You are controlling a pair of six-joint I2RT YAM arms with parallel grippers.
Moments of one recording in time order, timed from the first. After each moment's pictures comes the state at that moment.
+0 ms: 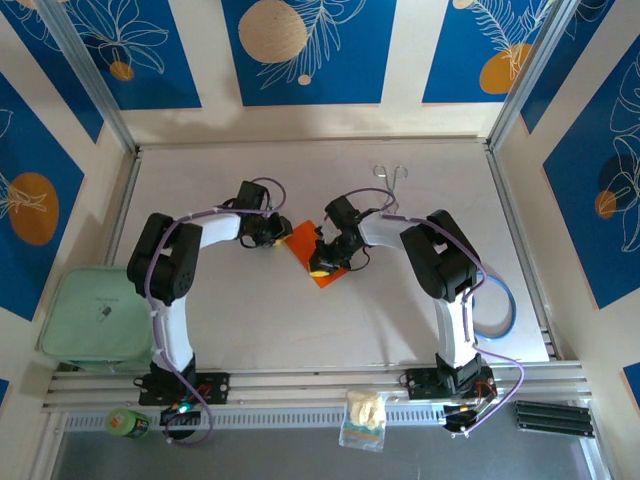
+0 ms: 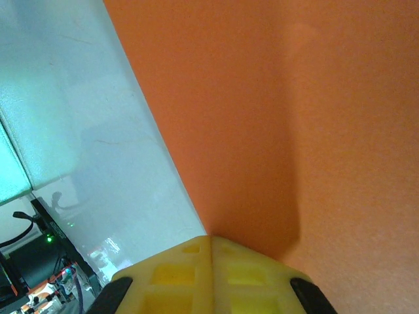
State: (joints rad) left arm -0.35 1.99 1.20 -0.23 0.42 -0.72; right arm 0.58 2.05 1.26 -0.50 -0.67 0.54
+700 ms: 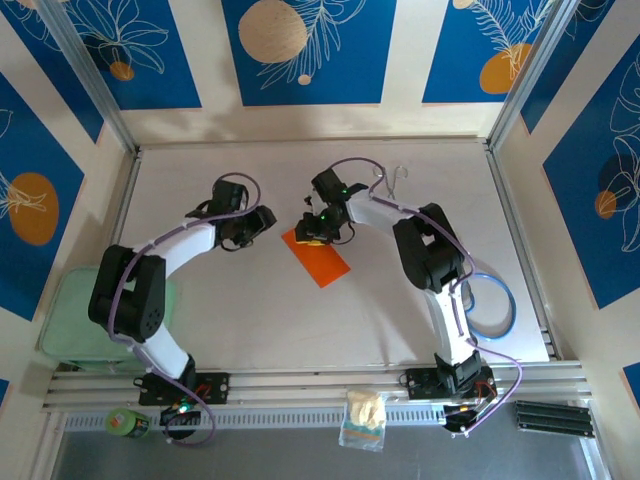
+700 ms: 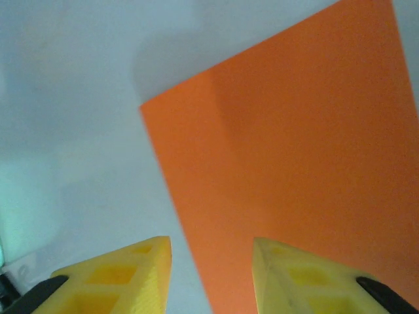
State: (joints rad) left arm -0.31 1.66 1.01 -0.27 0.23 -0.84; right arm 0.58 2.20 1.64 -0.63 -0.46 0.50
